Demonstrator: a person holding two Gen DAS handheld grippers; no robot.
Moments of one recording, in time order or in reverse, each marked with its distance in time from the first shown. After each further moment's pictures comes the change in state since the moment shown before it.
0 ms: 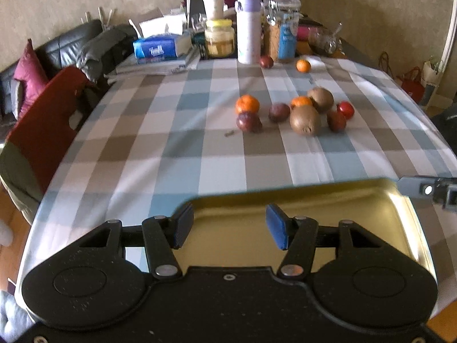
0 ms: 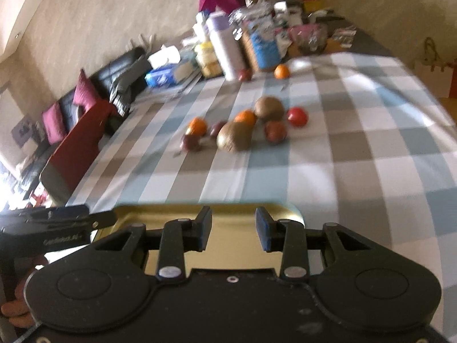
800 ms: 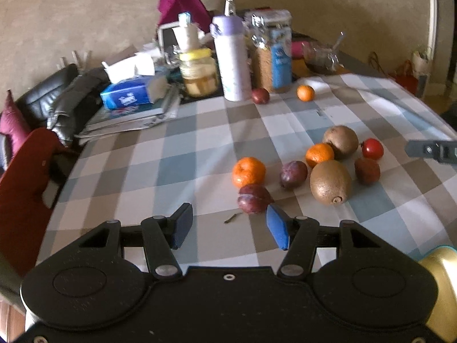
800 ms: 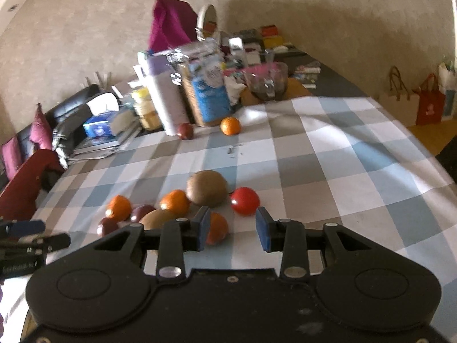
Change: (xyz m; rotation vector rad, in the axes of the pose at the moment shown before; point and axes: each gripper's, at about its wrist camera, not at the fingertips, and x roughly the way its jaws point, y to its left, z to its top) left arm 0.099 -0.010 0.074 0.155 -0.100 -0.011; right arm 0.104 -0.049 0.079 0.035 -0.163 -0.182
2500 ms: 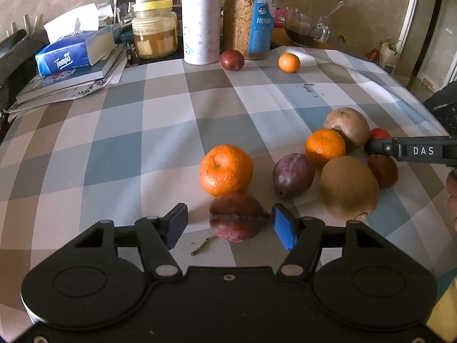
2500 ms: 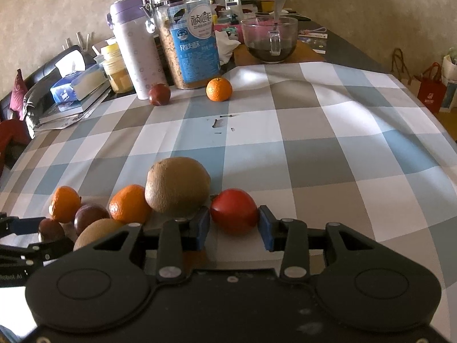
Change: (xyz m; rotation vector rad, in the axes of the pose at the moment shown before) left arm 0.097 0.016 0.011 -0.026 0.114 -0.232; right arm 0.100 0.005 0.017 -0.059 0.151 -0.066
